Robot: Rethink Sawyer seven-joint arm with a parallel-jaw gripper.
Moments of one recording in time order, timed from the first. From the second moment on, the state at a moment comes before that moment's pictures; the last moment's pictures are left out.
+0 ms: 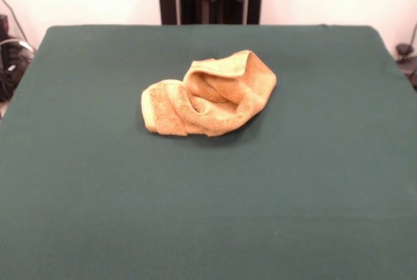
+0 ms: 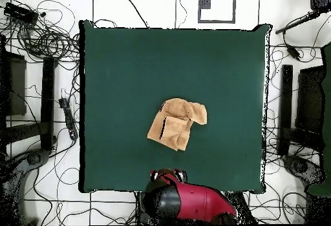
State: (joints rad) arm -0.25 -0.85 -0.04 2.27 -0.21 0.19 1.57
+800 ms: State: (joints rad) arm -0.24 -0.86 -0.03 2.05 -0.18 0.34 1.57
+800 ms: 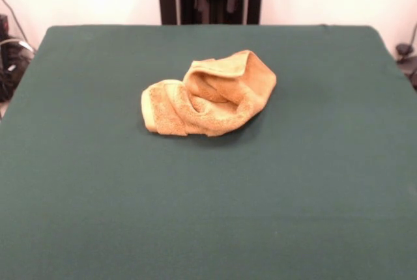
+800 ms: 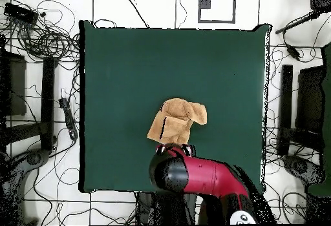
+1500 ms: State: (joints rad) arm -0.20 -0.78 -0.03 1.66 -0.15 0.59 1.57
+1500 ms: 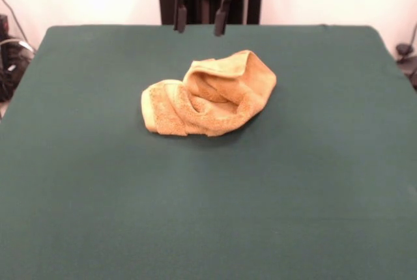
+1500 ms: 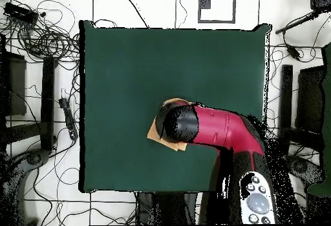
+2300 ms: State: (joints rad) arm -0.19 -0.70 -0.03 1.35 -0.12 0.71 1.57
